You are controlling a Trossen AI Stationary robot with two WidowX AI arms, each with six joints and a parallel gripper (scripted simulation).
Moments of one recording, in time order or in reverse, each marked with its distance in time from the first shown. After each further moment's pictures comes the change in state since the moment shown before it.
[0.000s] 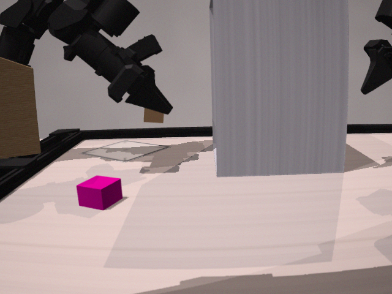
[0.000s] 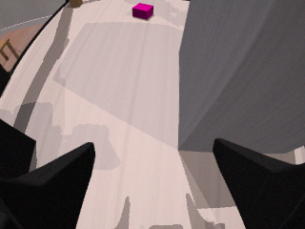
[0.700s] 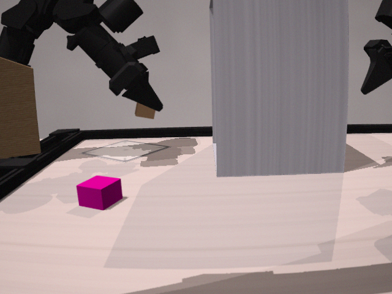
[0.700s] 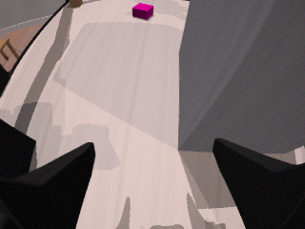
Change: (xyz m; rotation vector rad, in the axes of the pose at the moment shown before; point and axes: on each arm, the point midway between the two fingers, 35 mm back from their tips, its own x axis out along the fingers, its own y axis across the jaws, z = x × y) left arm -0.015 0.042 -0.009 -0.056 0.120 0.067; right arm 0.000 0.000 0.000 0.000 0.000 0.000
